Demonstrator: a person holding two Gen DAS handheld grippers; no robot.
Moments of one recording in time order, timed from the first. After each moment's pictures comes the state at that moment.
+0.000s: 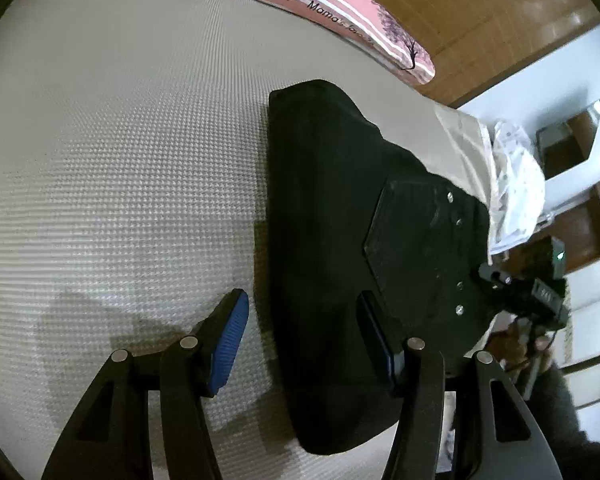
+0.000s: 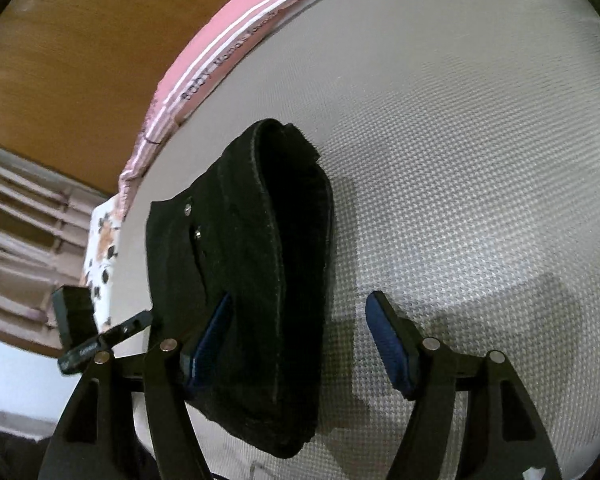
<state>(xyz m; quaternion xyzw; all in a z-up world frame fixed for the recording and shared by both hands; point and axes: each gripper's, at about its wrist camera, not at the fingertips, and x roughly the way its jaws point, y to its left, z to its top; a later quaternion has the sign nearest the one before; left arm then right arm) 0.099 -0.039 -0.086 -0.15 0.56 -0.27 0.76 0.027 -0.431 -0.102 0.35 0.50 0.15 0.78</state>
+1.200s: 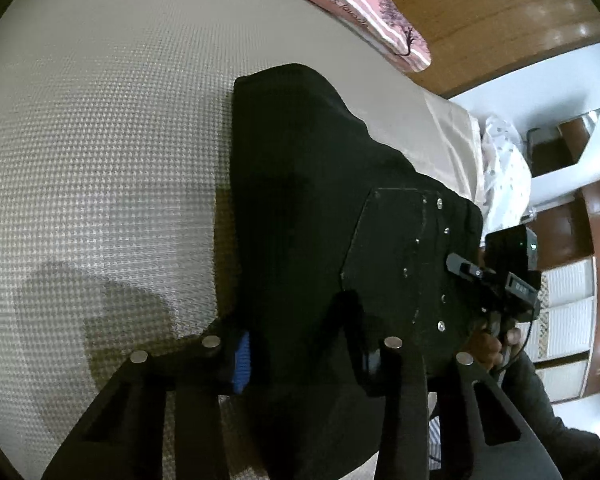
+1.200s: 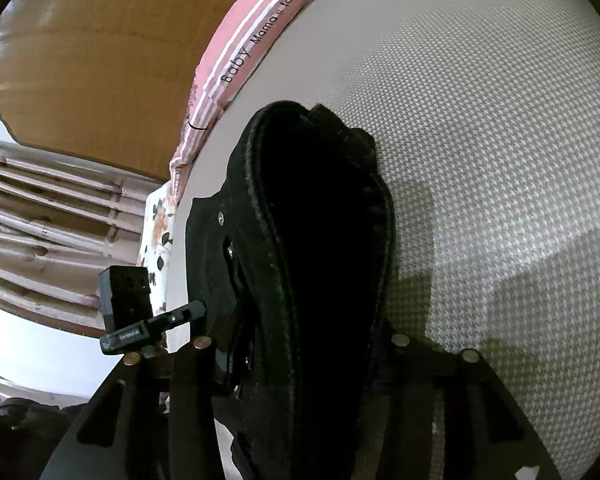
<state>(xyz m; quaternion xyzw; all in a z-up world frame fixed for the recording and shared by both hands) 0.114 -0.053 -0.094 -0.17 0.59 -0.29 0.73 0.063 -0.418 -0.127 0.41 0.49 0.24 0.73</state>
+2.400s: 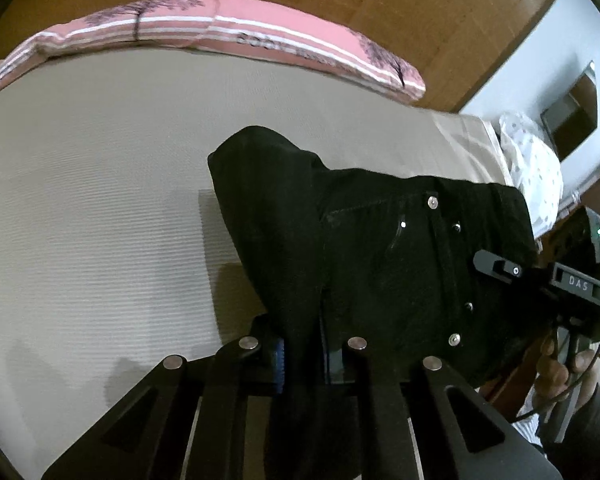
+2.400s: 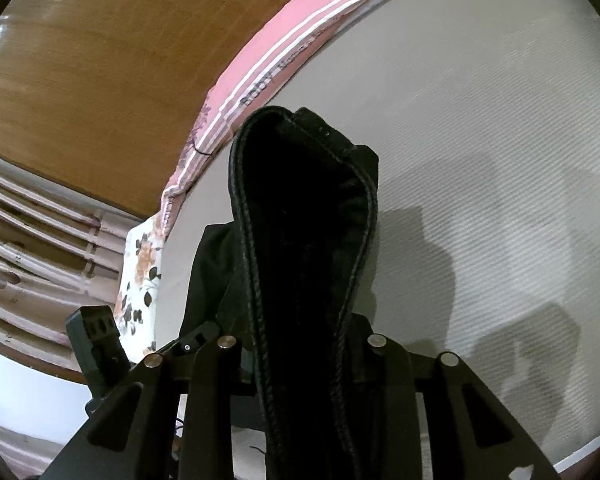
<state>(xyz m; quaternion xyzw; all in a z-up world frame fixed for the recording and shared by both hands) 0.056 -0.015 -0.028 -0.07 0.50 -0.23 0.83 0.040 -0.314 -0.054 0.40 0.45 0.14 0.79</state>
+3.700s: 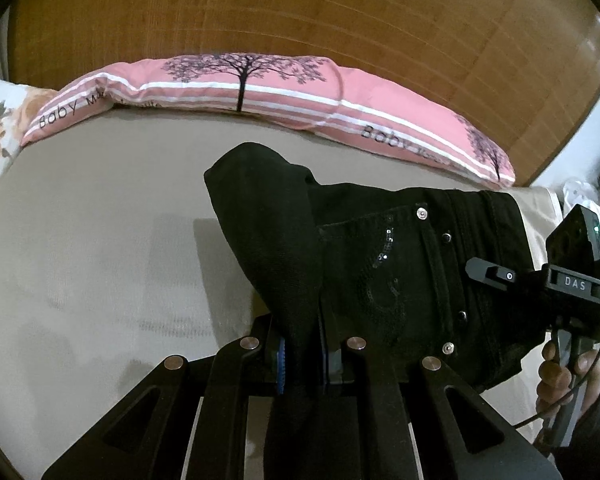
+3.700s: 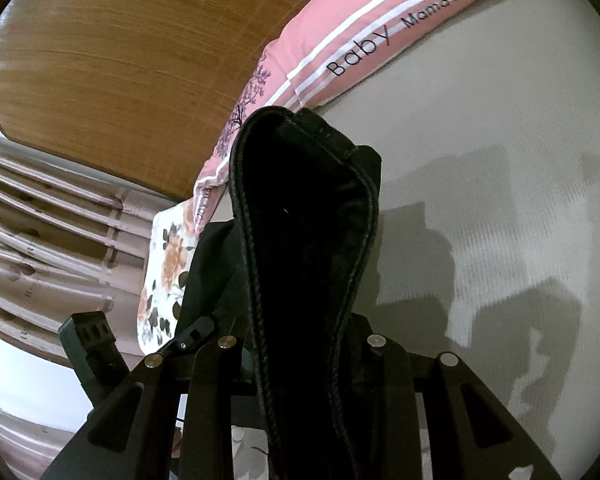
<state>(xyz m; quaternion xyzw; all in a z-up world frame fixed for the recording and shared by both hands) 0.212 0.080 0.002 -0.08 0.47 -0.13 0.87 0.250 -0.210 -0.054 0.38 0.47 0.24 0.76</state>
